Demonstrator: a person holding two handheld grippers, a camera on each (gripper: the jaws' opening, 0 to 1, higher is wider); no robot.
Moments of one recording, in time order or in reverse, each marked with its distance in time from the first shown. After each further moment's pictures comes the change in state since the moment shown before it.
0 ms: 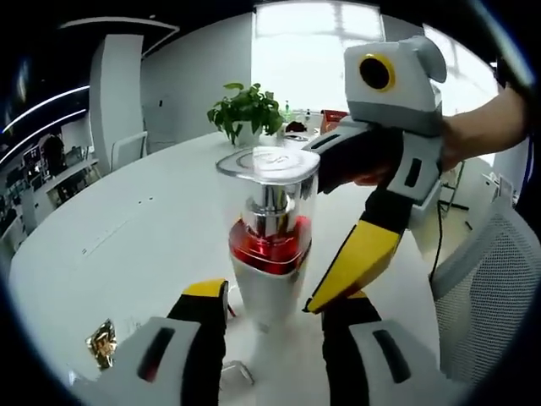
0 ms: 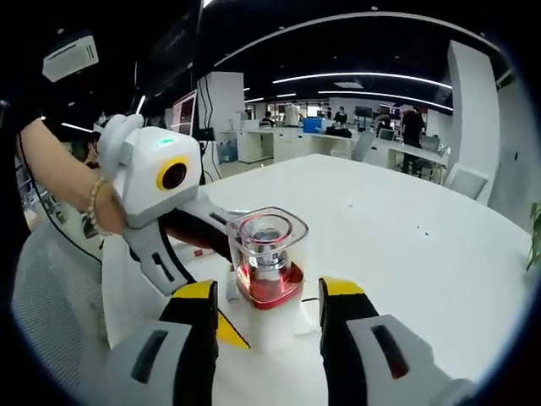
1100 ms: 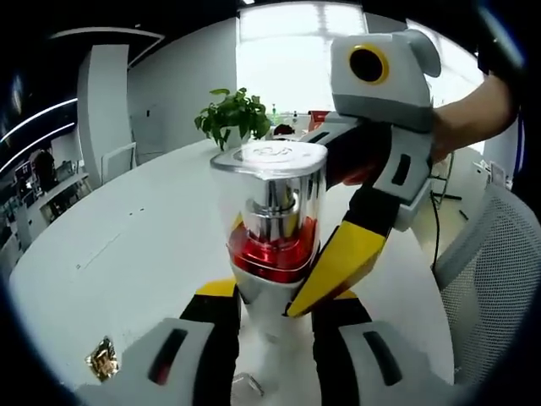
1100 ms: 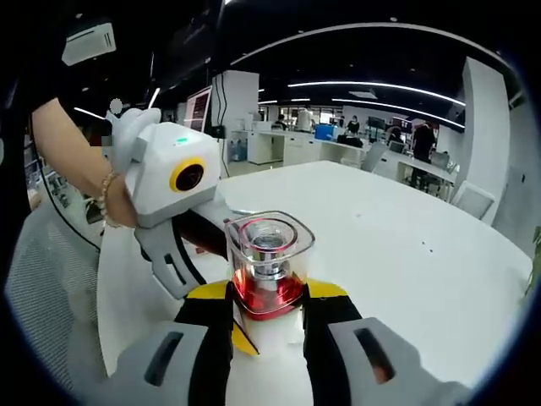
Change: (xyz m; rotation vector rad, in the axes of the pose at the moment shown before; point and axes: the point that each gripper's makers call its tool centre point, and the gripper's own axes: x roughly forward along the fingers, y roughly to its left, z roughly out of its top) left arm 0.013 0.001 0.001 0.070 -0.031 -0.046; right arm 0.012 0.001 0.004 -0.091 -0.017 0.041
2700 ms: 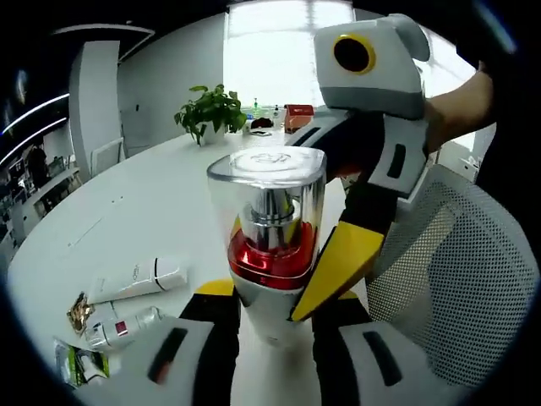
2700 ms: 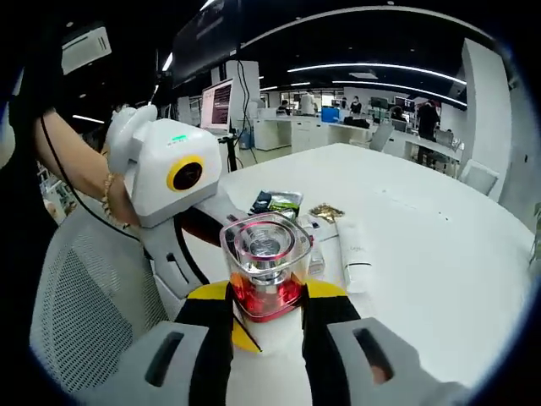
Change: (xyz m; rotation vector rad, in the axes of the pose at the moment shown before) left arm -0.051 -0.099 -0.027 0.004 0.047 -0.057; right arm -0.045 0.105 -0.018 0.060 0.085 0.038
